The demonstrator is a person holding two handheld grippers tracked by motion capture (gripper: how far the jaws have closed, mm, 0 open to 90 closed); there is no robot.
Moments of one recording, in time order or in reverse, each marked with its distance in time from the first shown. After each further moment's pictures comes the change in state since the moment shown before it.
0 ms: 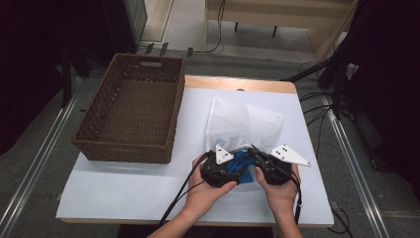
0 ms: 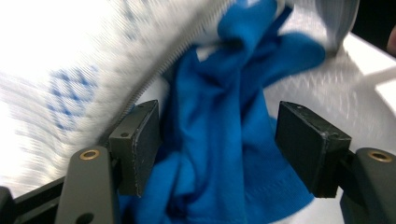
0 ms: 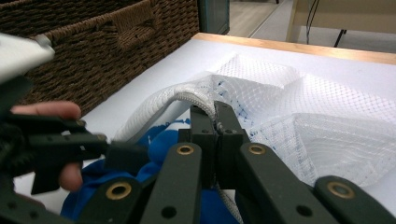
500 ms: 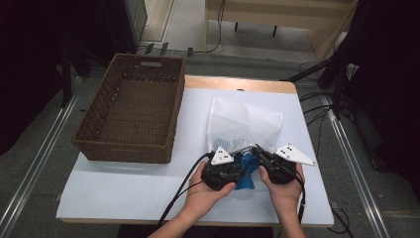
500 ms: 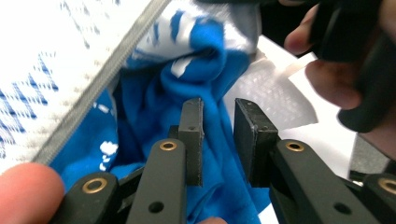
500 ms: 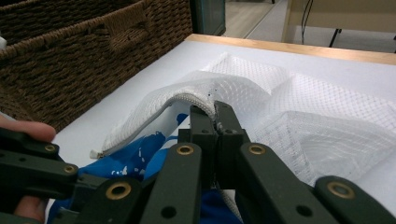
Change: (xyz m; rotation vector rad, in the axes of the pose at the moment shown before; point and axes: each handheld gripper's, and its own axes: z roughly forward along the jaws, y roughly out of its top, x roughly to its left) left arm -0.002 0.005 -0.018 -0.069 -0.221 -0.001; right arm -0.009 0.002 -0.005 -0.005 -0.010 0.012
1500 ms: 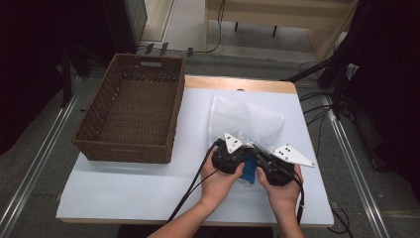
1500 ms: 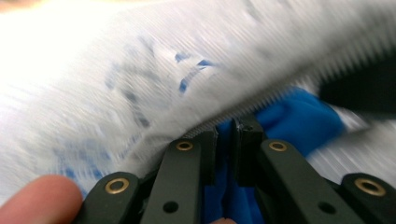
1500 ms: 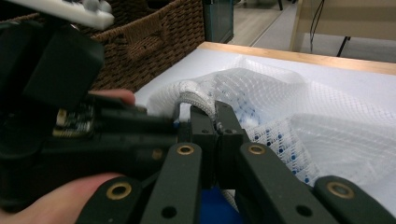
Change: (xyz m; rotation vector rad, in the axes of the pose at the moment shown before) left arm 0.005 0.029 0.039 -0.122 0.363 -0.012; right arm 0.011 0.006 -0.004 -0.022 0.030 -0.016
